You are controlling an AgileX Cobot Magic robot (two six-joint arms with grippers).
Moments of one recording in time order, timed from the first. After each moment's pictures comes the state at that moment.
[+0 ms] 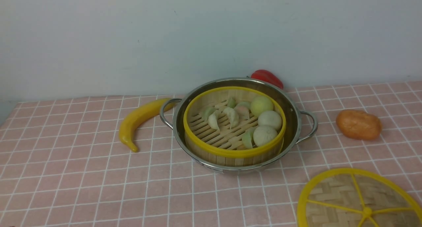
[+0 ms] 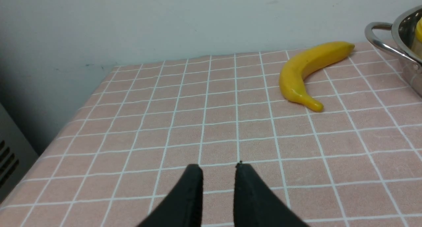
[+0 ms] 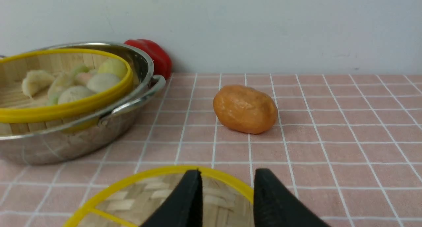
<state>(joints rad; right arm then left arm) 0.15 0.00 -0.05 -0.17 0.35 0.36 0.14 0.00 0.01 0.00 0.32 0.12</state>
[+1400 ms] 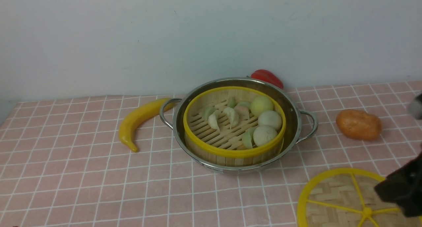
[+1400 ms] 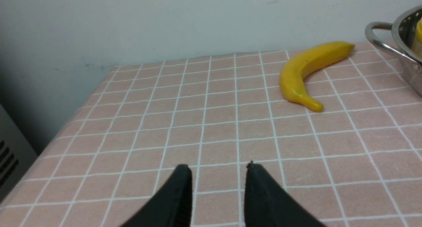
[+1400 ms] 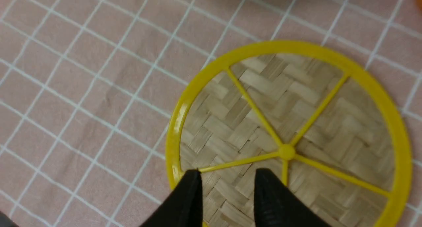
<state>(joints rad) 0.27 1.16 -0.84 0.27 1.07 -0.29 0.14 0.00 0.01 0.00 0.32 0.12</state>
